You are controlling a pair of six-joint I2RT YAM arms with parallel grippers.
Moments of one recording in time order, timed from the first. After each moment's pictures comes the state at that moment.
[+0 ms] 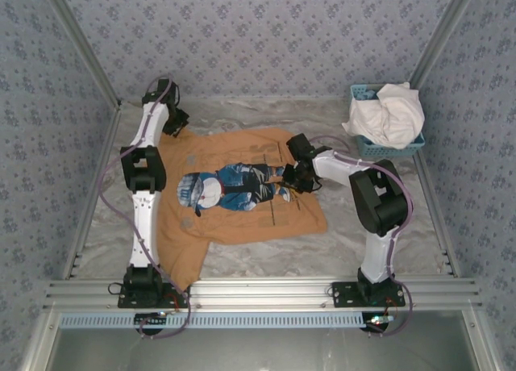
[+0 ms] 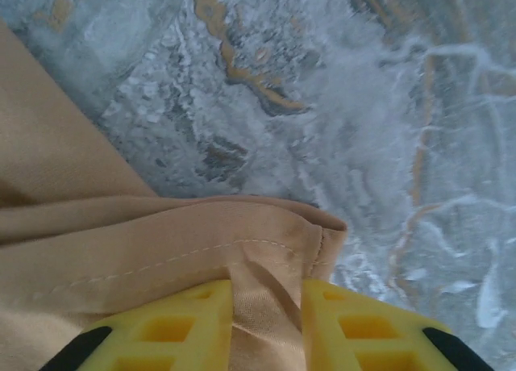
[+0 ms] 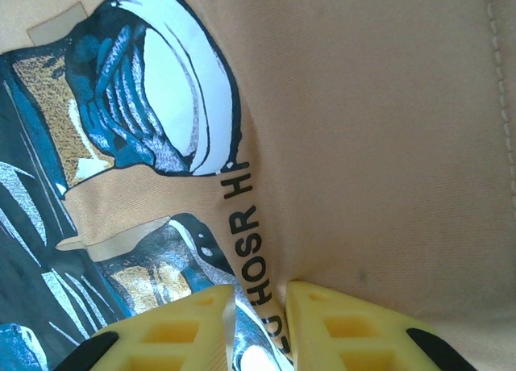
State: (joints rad) left arm -0.03 2.69 2.60 -1.11 0.00 -0.90; right arm 0.47 1.91 1.22 -0.56 -0.17 0.77
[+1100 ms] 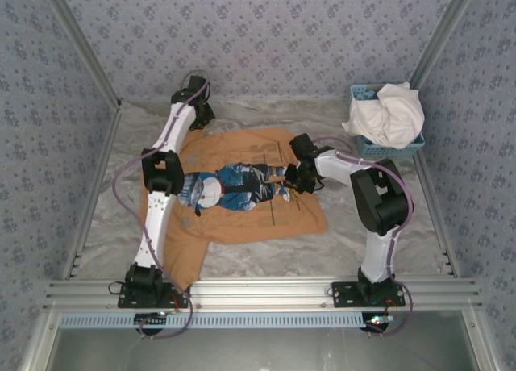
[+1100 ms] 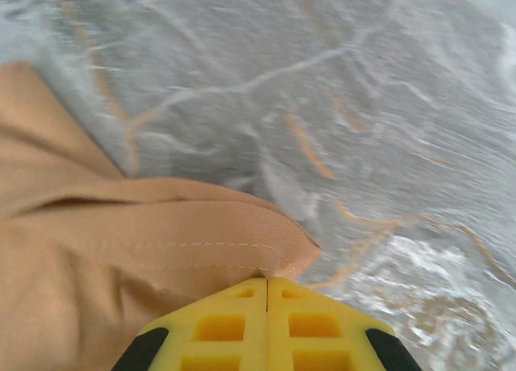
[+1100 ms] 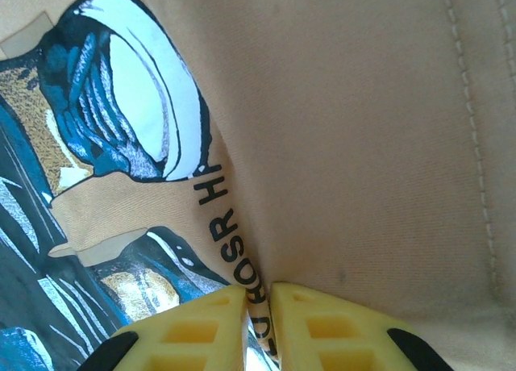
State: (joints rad) left arm -0.21 2.74 2.73 -1.04 -0.12 -0.62; right arm 0.45 1.91 1.20 -0.55 -0.21 0.81
